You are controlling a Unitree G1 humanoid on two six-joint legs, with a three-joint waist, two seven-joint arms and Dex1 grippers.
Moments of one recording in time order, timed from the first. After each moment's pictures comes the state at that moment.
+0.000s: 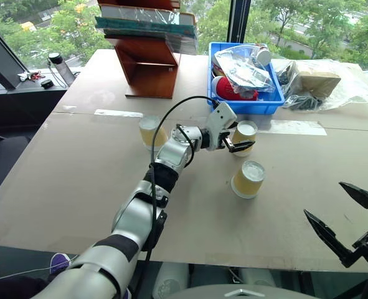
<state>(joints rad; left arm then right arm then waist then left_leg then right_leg) -0.93 0.12 -0.24 0.68 -0.15 0.17 -0.87 0.85 -0.41 -0.64 -1.01 0.59 0.19 0.71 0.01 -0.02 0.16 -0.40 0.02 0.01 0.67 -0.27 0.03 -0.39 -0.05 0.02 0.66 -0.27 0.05</state>
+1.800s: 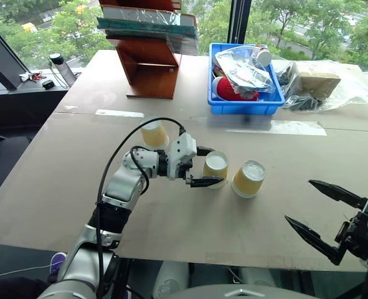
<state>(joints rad) -0.49 0.46 -0.21 0.06 -0.30 0.23 -1.20 0.71 -0.62 -0.54 -0.93 0.68 0.22 0.79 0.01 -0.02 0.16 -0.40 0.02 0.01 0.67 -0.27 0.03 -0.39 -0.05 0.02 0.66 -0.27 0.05</state>
